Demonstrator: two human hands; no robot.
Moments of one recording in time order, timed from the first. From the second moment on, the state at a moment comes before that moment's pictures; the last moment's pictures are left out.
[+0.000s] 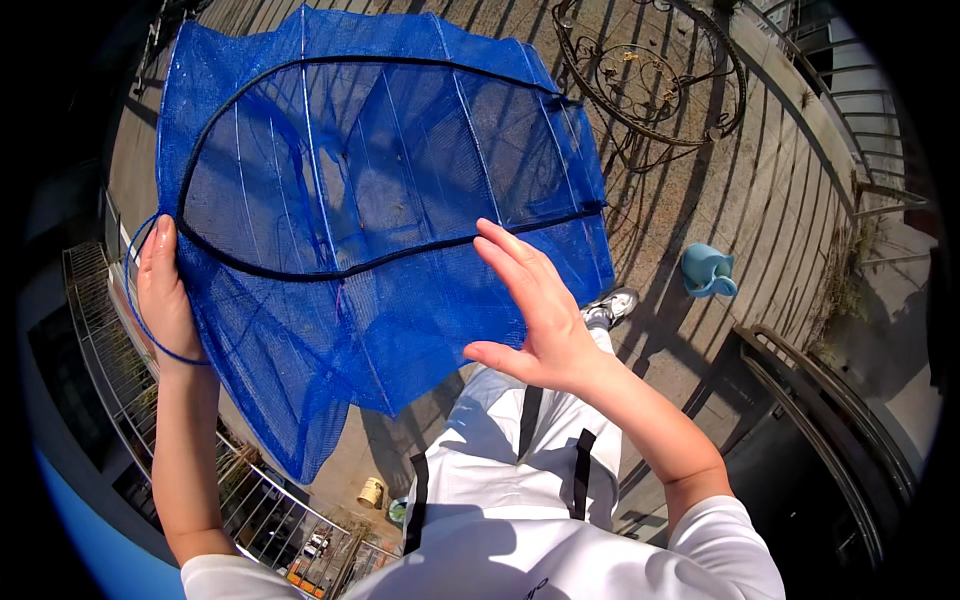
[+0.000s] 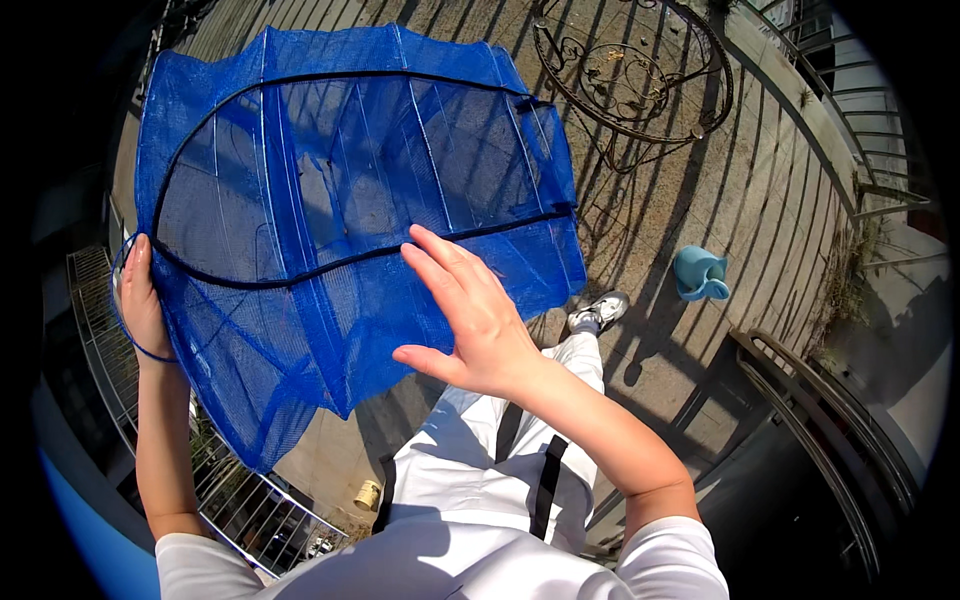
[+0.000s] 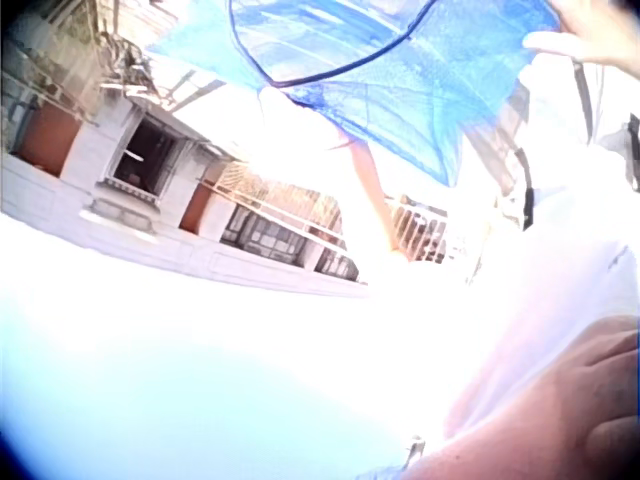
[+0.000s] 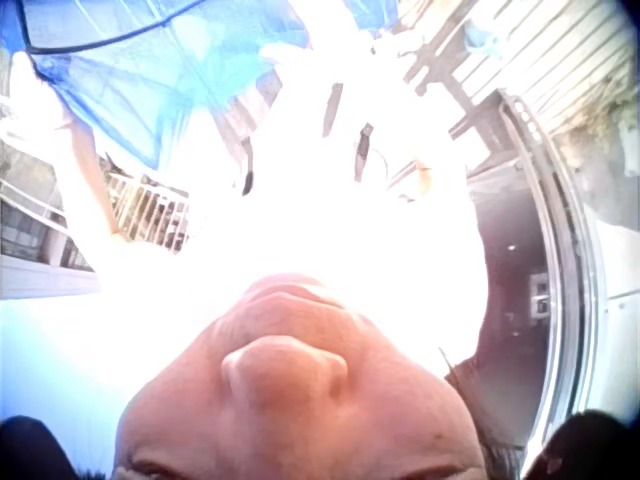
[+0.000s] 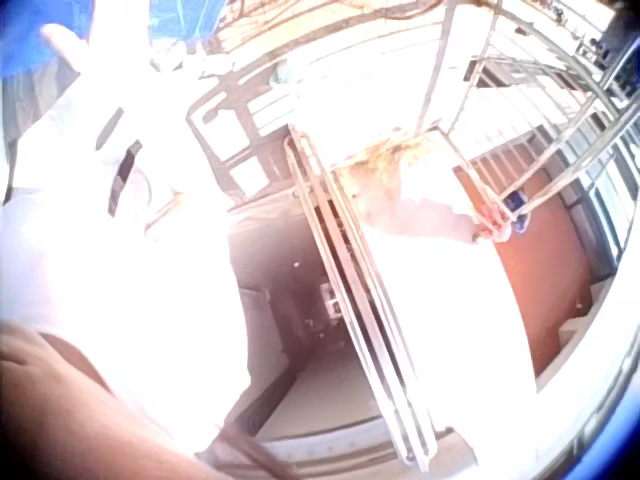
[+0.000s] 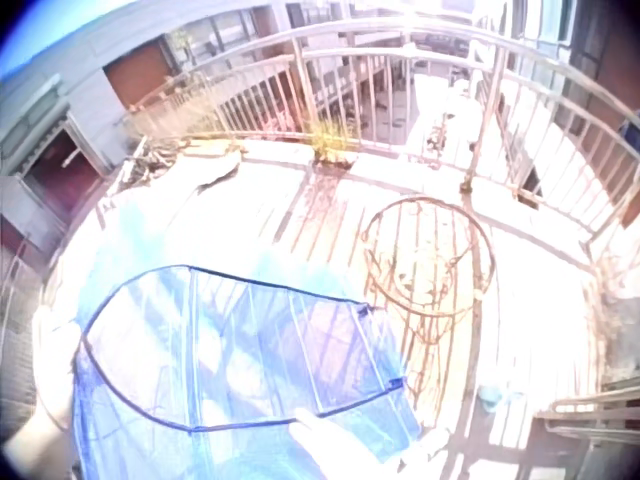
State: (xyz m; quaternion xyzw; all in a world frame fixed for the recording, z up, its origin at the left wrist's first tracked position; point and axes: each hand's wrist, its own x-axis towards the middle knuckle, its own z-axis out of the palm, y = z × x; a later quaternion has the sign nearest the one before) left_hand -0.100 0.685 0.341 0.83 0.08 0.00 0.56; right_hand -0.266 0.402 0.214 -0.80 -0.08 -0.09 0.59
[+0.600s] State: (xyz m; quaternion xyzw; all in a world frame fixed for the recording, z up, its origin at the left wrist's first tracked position) left_hand 0.061 0.971 0.502 0.93 0.09 -0.06 0.36; right_hand -0.313 0.432 -0.033 -0.49 0.31 0.22 0.79
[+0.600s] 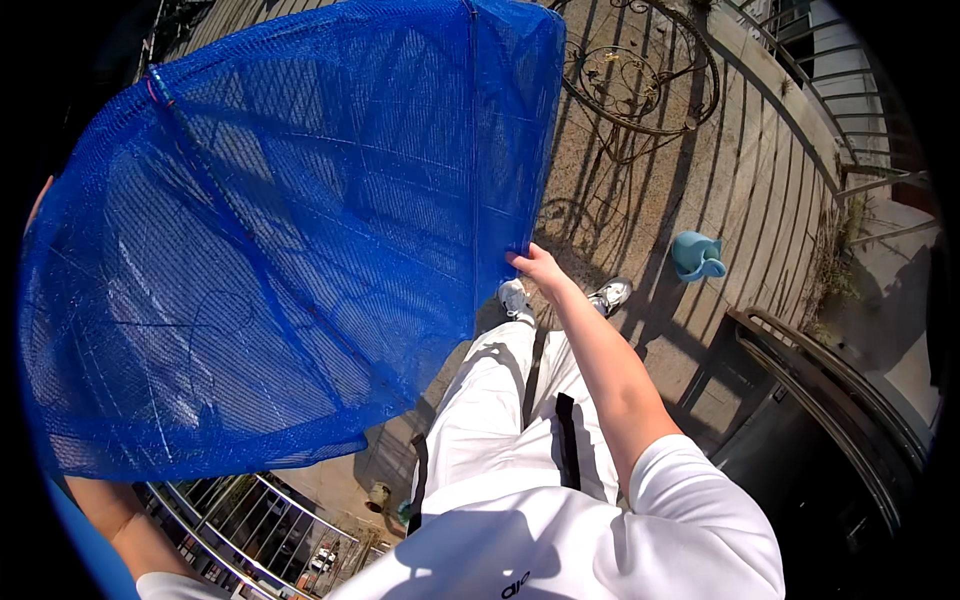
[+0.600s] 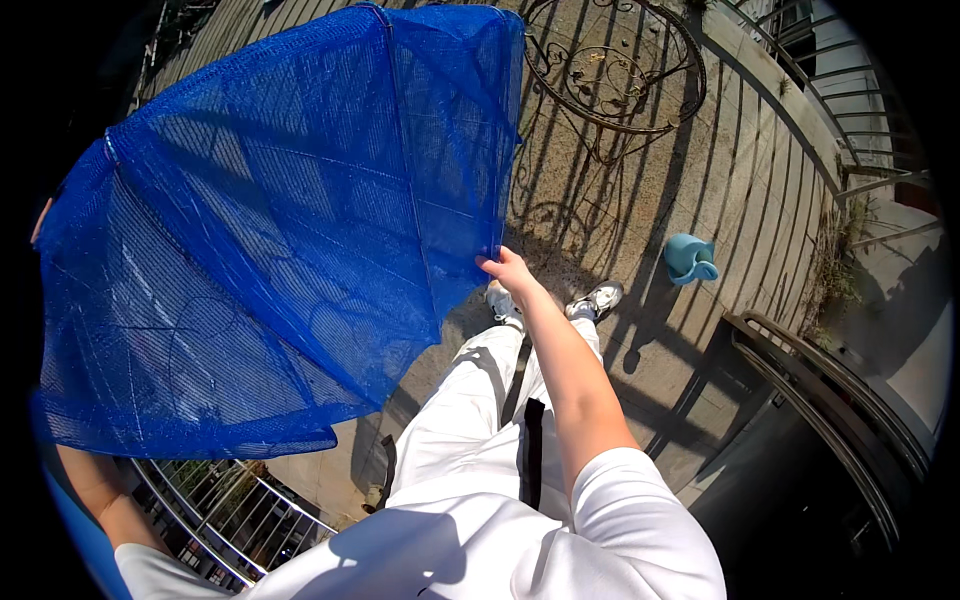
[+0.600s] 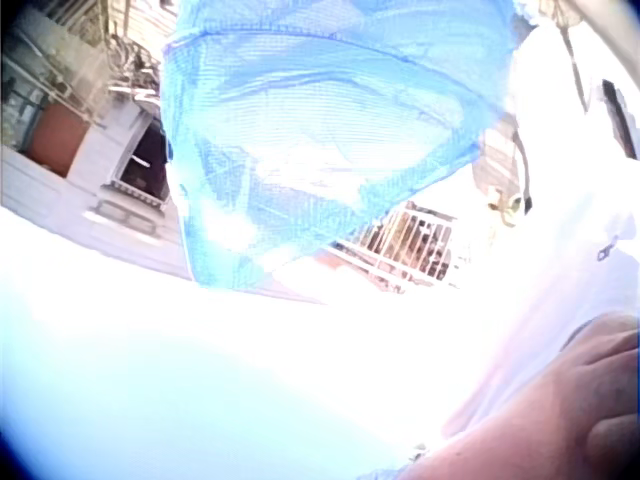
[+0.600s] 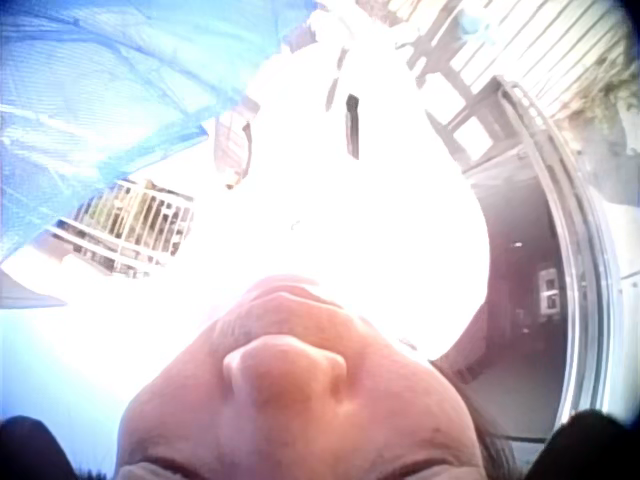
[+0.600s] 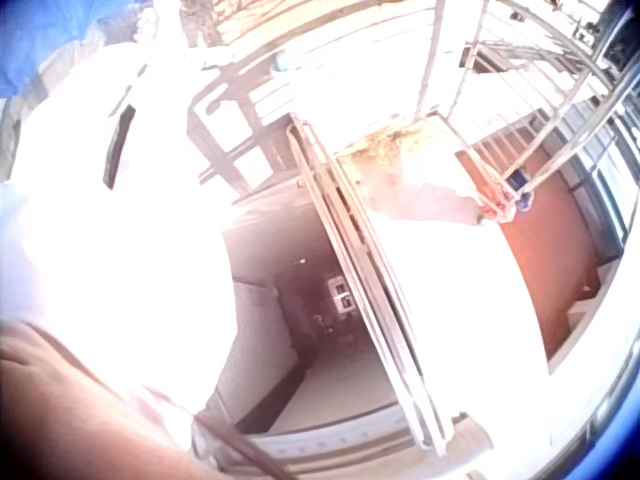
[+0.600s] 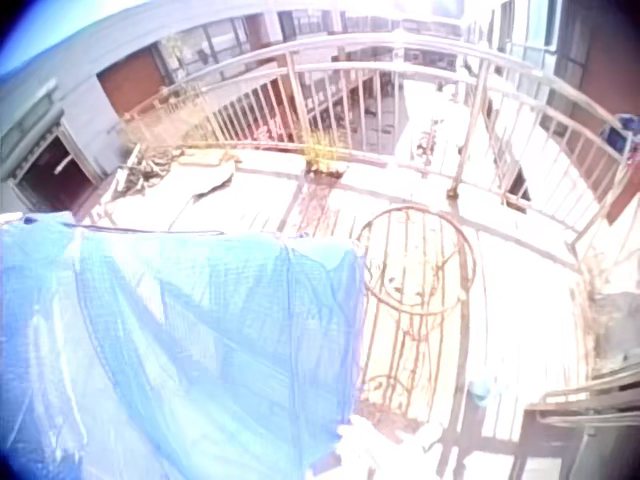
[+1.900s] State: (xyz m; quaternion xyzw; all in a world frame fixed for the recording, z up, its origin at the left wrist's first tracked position) left_hand -0.313 0.701 0.138 0.48 0.31 -0.20 0.80; right_hand 0.029 0.449 0.530 -0.85 0.11 0.13 0.49
